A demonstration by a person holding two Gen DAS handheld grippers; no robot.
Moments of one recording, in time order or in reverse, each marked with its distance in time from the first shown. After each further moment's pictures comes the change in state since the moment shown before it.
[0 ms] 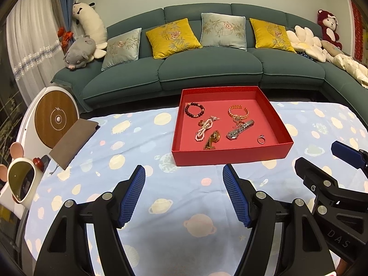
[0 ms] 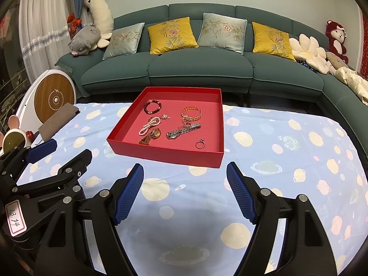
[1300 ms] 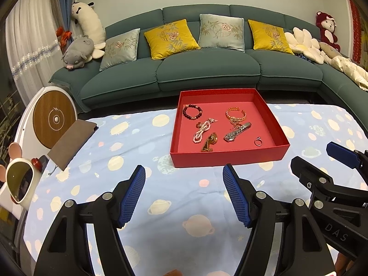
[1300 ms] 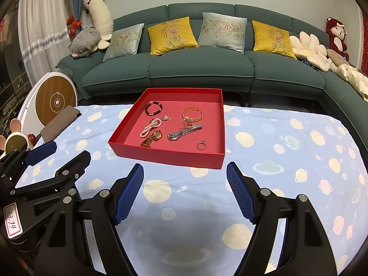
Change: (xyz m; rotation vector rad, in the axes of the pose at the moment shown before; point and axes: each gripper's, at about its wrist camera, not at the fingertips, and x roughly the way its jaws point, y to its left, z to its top) left arm -0.003 0.002 0.003 -0.005 -0.001 -0.020; right arm 0.001 -0.002 0.004 0.016 0.002 0.014
